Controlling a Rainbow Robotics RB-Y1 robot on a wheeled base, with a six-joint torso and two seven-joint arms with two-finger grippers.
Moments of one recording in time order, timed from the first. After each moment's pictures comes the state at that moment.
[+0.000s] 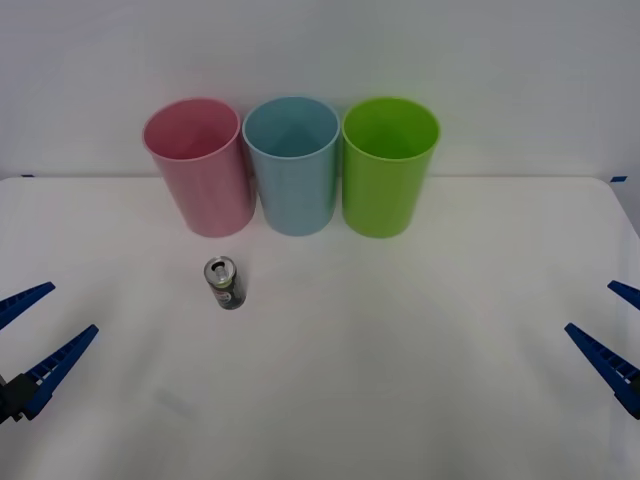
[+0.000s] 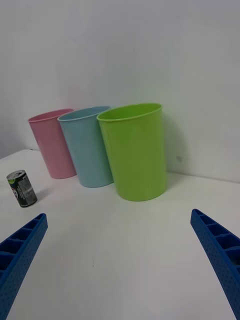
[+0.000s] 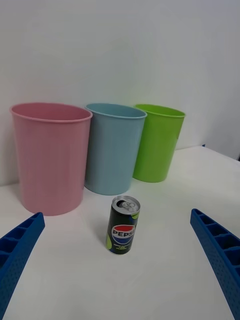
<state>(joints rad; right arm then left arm) 0.35 -0.40 -0.52 -1.66 0.96 -1.22 0.00 0.35 0.40 0.52 -1.66 -0.96 -1.22 0.00</state>
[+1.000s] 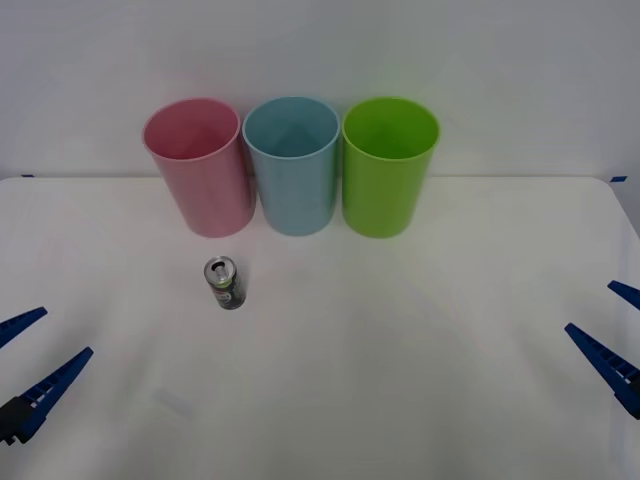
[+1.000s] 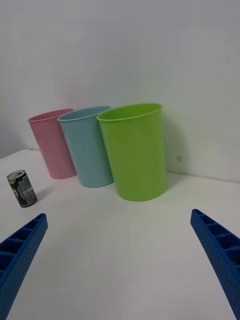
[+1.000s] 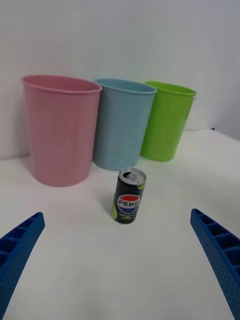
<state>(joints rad) 0.35 -0.40 -0.52 -1.66 0.96 -1.22 0.00 0.42 0.42 0.52 -1.65 -0.98 -1.19 -0.01</state>
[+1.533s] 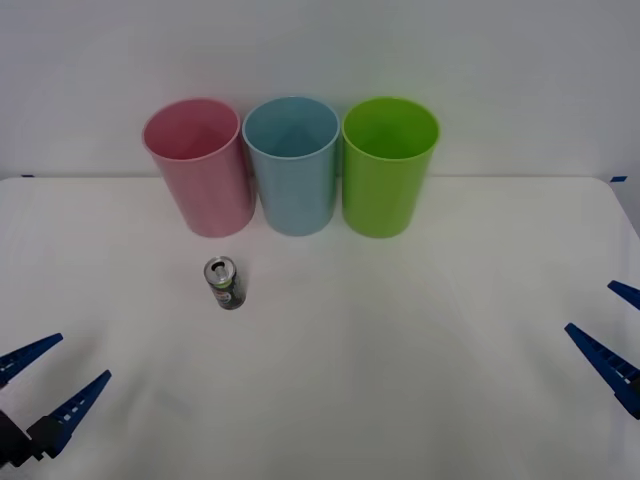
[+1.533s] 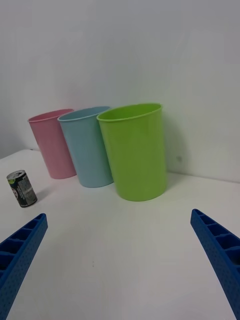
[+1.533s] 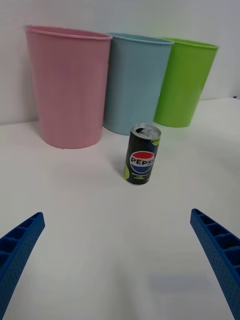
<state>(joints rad) 0.35 -0.40 -0.52 -1.66 0.96 -1.22 0.00 0.42 0.41 0.42 -1.55 -1.02 -1.10 -0.14</state>
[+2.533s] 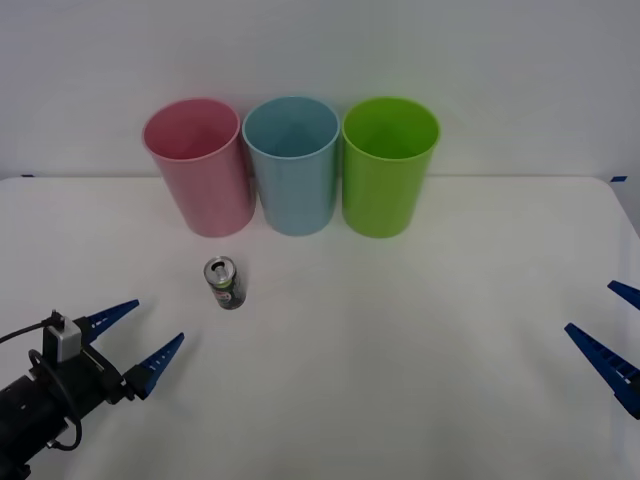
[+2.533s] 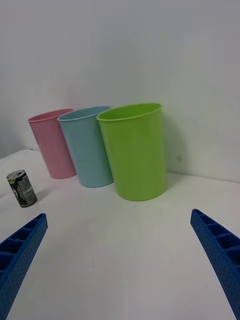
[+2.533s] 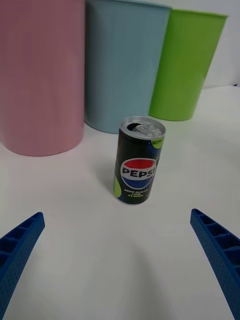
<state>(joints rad) 0.35 -0.40 -0.52 -1.66 0.96 -1.22 0.00 0.14 0.27 0.37 -1.39 -1.27 -1.06 -0.17</state>
